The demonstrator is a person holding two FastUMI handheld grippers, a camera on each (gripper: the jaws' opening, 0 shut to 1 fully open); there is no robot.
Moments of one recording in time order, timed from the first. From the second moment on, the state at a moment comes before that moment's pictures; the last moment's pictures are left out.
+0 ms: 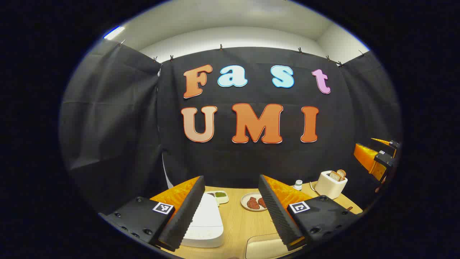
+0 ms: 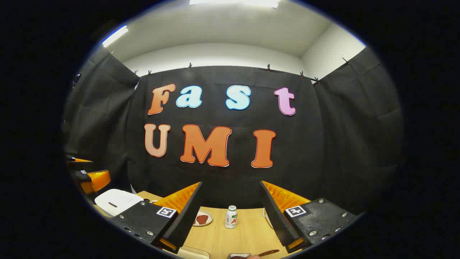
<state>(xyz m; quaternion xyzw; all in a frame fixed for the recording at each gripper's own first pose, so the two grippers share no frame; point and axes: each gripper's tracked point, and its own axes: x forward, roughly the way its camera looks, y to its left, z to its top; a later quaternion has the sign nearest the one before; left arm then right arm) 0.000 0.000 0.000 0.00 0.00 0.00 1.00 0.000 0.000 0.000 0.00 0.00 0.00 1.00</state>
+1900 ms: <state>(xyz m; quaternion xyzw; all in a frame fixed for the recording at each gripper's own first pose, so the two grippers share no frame) 0.076 0.087 -0.116 -0.05 0.27 0.04 0.96 -0.017 -0.040 -0.017 -0.06 0.04 -0.08 0.99</state>
